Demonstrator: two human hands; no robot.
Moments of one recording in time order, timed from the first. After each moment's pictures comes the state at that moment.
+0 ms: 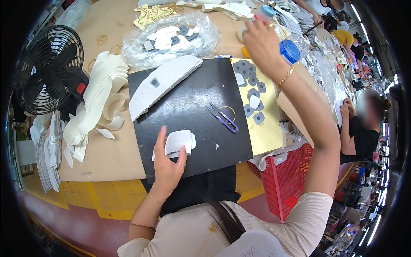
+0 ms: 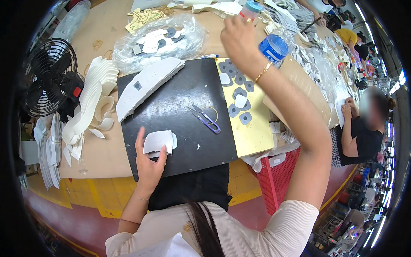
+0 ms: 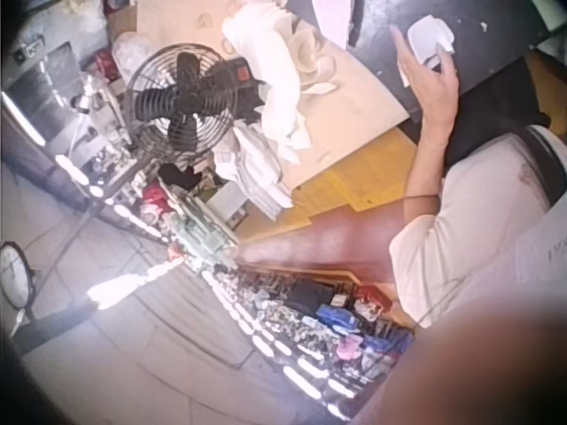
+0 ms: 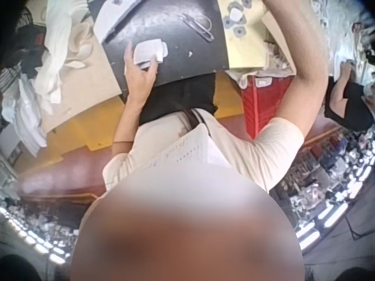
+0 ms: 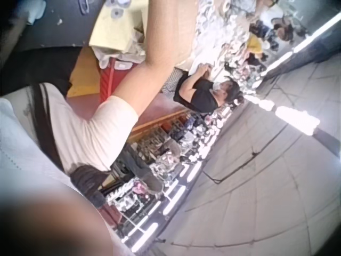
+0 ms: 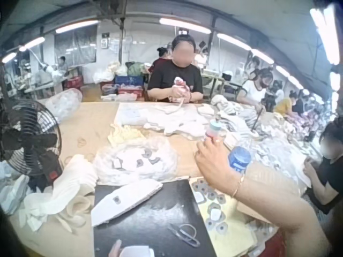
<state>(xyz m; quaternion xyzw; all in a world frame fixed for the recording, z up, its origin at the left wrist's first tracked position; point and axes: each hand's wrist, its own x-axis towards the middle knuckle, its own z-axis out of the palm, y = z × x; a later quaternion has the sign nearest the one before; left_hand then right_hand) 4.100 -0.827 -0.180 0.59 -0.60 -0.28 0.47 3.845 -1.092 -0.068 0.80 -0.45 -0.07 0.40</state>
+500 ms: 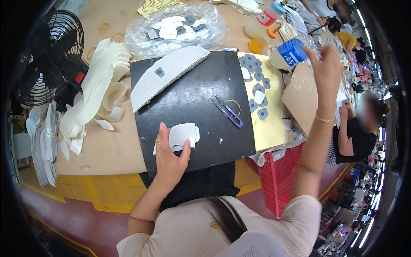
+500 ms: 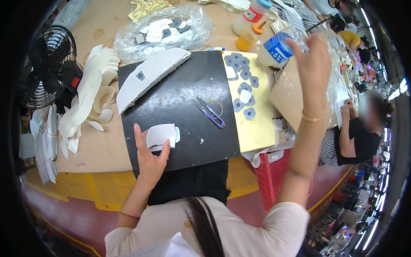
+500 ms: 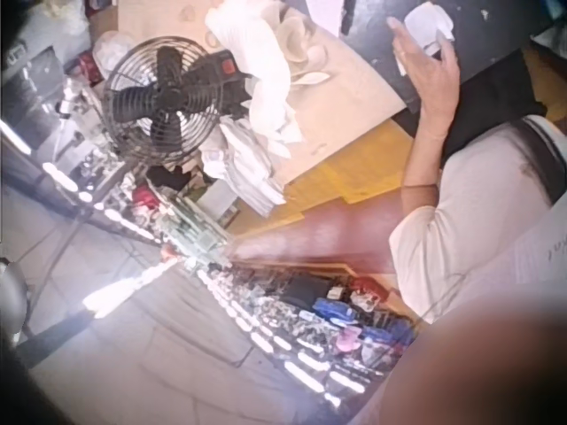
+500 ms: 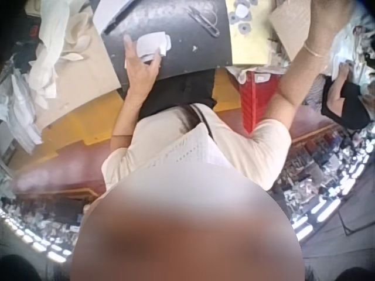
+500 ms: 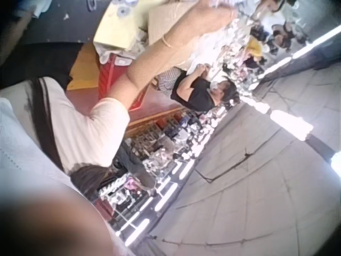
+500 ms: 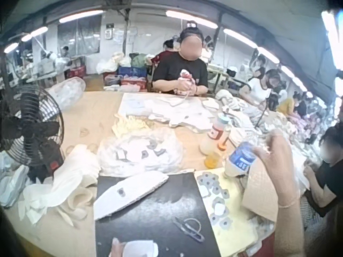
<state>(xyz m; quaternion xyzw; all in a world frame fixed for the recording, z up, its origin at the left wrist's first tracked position) 4.107 -0.822 -0.197 0.55 -0.66 -0.19 0.48 3.771 -1.021 -0.015 0.67 -0.68 0.19 0.23</state>
